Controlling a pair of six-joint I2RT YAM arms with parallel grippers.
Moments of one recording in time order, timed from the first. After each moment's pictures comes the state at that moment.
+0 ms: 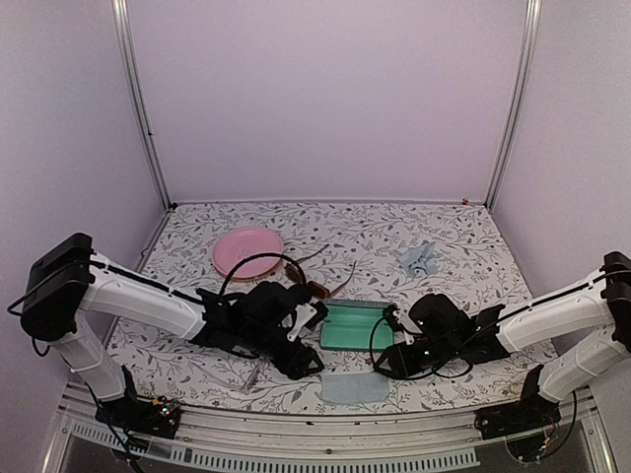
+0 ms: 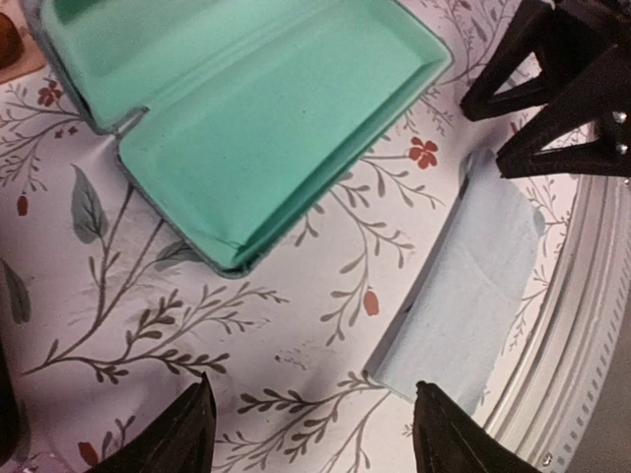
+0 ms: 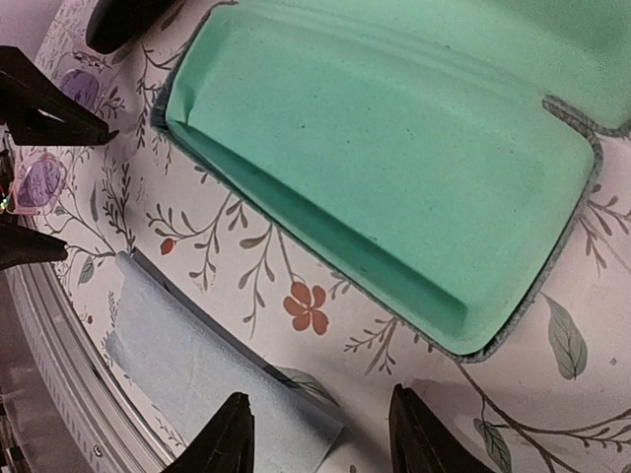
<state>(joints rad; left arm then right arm) -1.10 1.65 0.79 -0.04 0.14 -0.34 1.01 1.40 0.48 0.01 -0.14 0.65</state>
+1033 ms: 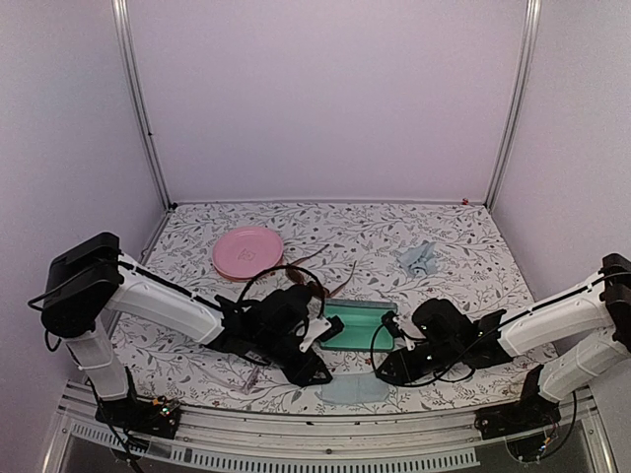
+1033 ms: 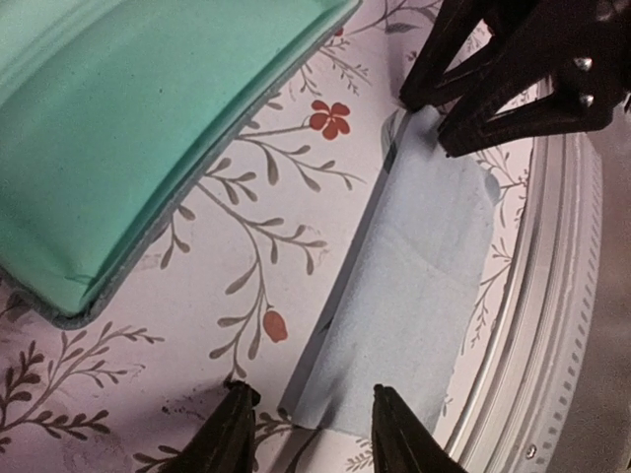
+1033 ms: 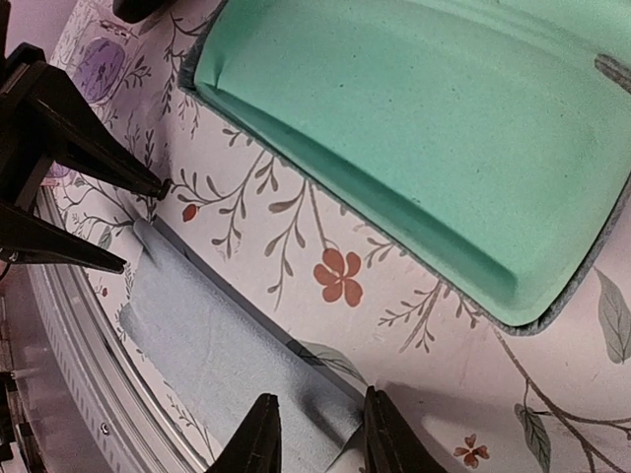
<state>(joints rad) -1.12 1.77 0.82 0.05 0.31 -0.30 1.02 1.40 0.44 0.09 -0.21 0.64</state>
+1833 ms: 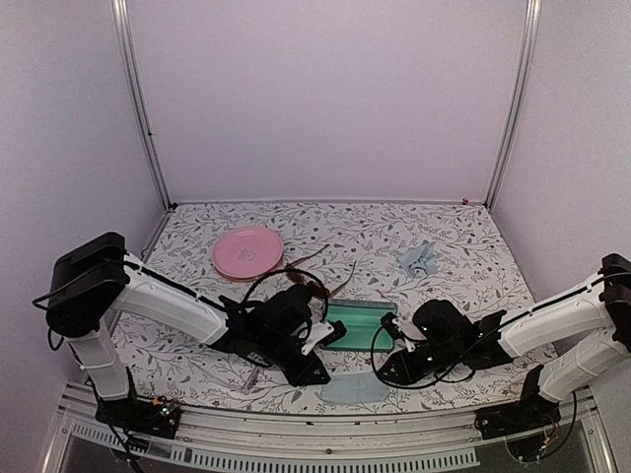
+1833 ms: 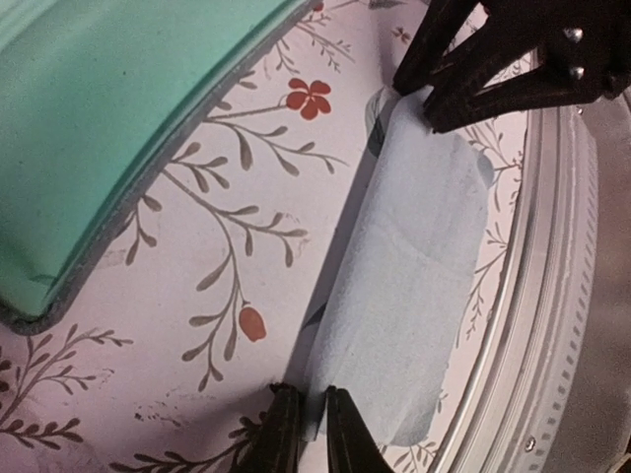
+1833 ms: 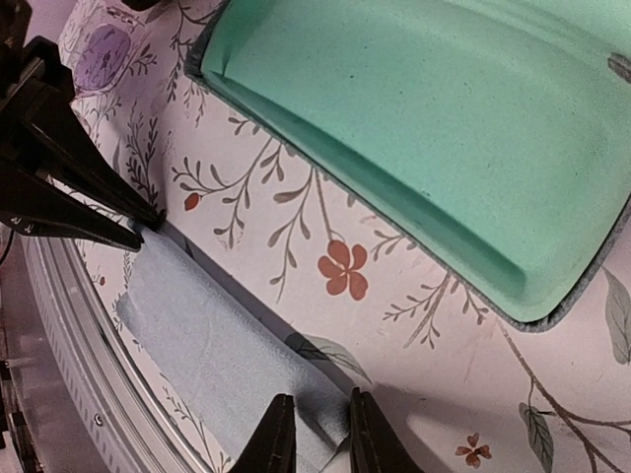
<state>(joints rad) -1.12 1.80 0.84 0.03 0.35 -0.28 1.02 1.40 0.43 0.10 -0.22 0.61</state>
